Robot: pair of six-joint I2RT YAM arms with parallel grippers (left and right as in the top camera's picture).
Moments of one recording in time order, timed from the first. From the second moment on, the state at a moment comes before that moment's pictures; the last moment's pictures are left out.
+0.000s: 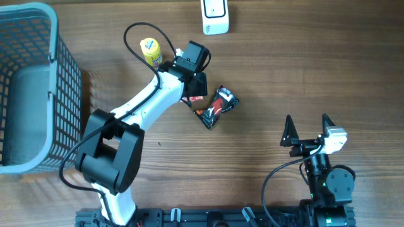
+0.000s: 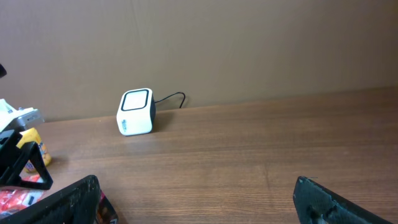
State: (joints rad) left arm -0.49 1.93 1.37 -0.65 -0.11 -0.52; right arm 0.05 0.02 0.02 -0.01 -0.03 0.14
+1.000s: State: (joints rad) left arm -0.26 1.93 1.37 -0.88 0.71 -0.83; right arm 0.05 0.02 0.02 -0.01 -0.03 0.14
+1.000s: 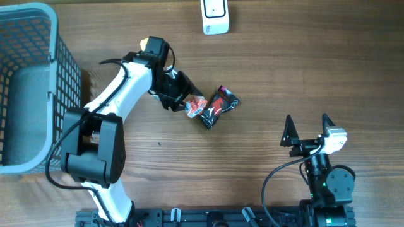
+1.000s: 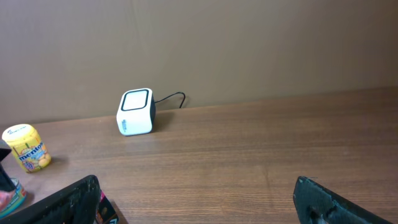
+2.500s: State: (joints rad) left arm -0.26 1.93 1.37 -0.73 1.20 -1.15; right arm 0.05 0.02 0.02 -0.01 -0.03 0.14
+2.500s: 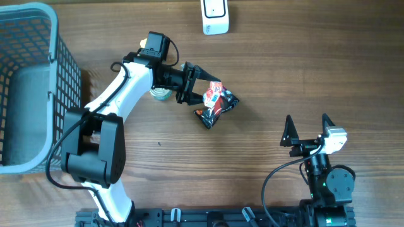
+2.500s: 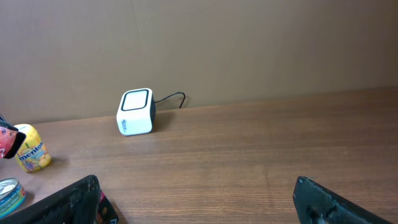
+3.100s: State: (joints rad) left arm -0.31 1.93 1.37 -0.60 0.81 -1.16; right arm 0.05 0.02 0.02 -0.01 -0.03 0.14
